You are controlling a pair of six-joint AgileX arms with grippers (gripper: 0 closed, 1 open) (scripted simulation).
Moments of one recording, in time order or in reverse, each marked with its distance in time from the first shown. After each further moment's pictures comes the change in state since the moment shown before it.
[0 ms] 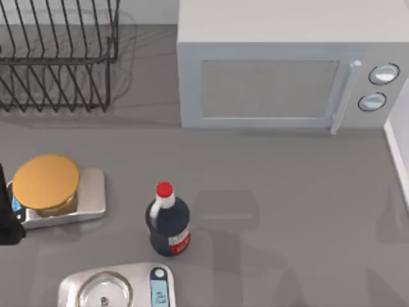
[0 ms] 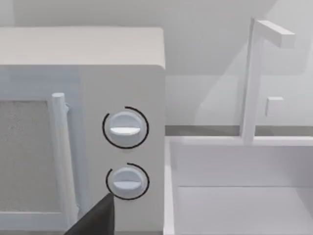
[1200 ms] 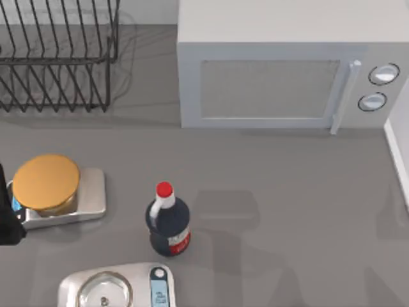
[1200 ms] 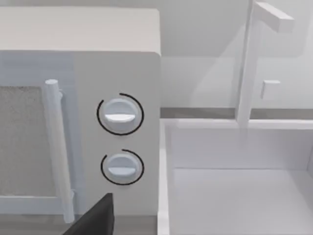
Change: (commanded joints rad) left arm 0.000 0.000 0.000 0.000 0.000 0.000; right arm -0.011 0.097 0.078 -0.049 0.000 -0.012
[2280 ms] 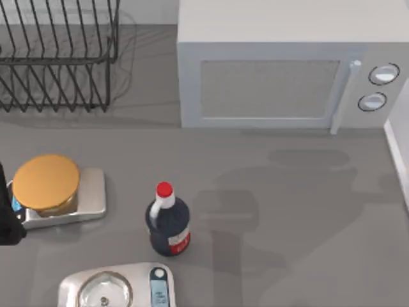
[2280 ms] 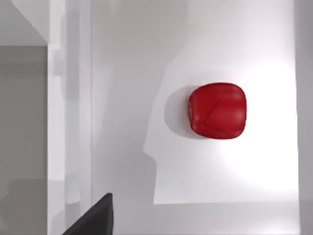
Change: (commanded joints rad) left arm 0.000 0.000 0.000 0.000 0.000 0.000; right arm -0.184 1.529 1.248 -0.776 0.002 -0.169
